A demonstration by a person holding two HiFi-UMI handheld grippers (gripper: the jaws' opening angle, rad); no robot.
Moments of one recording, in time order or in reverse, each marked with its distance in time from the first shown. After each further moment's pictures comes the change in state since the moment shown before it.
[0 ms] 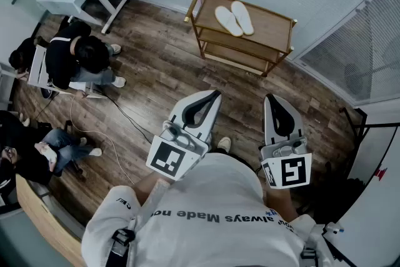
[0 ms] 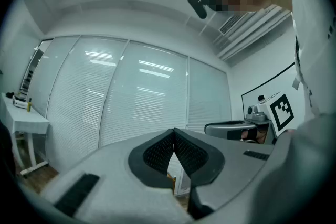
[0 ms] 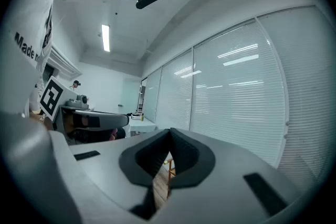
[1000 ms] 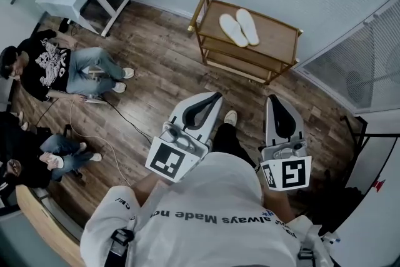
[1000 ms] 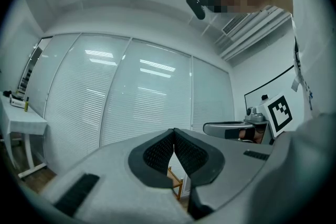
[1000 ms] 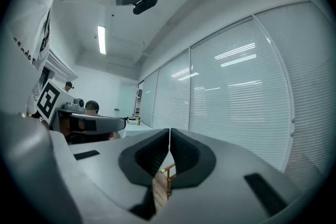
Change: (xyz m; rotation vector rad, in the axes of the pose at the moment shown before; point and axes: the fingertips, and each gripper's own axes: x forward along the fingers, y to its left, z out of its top) left arm 0.039 0.066 -0.008 -0.016 0.022 -0.001; right arm 0.077 -0.018 -0.005 0.031 -0.041 -0.017
